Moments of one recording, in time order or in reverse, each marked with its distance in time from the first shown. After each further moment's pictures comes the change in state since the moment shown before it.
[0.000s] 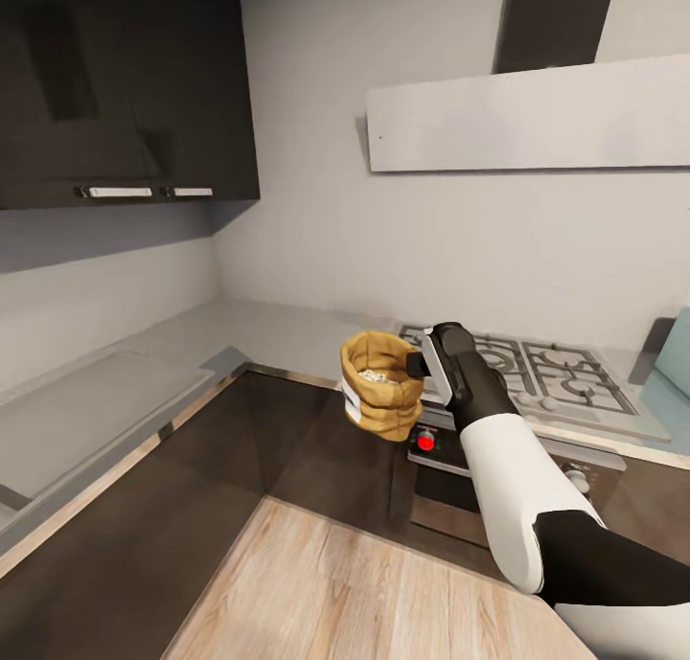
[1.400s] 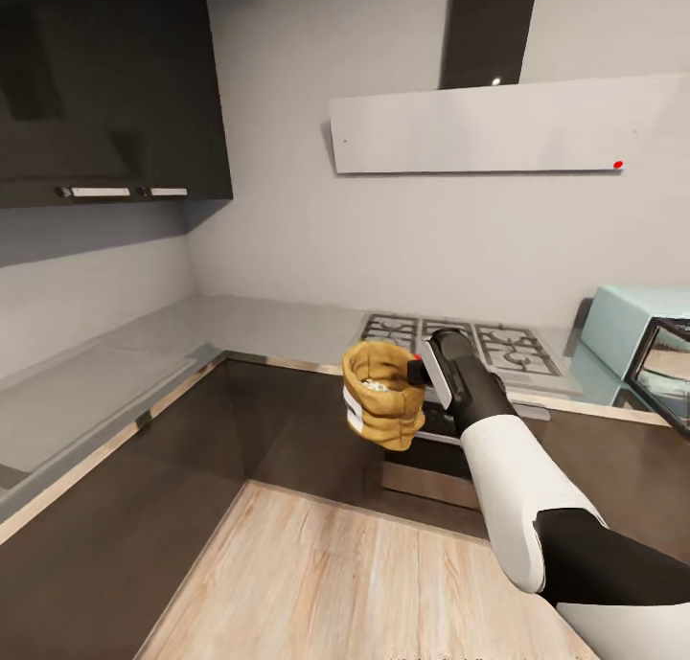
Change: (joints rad) left arm 0.000 0.000 0.000 0.001 0.001 0.001 0.000; right arm 0.000 -0.007 0.000 0.052 0.001 0.000 -0.003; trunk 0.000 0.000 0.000
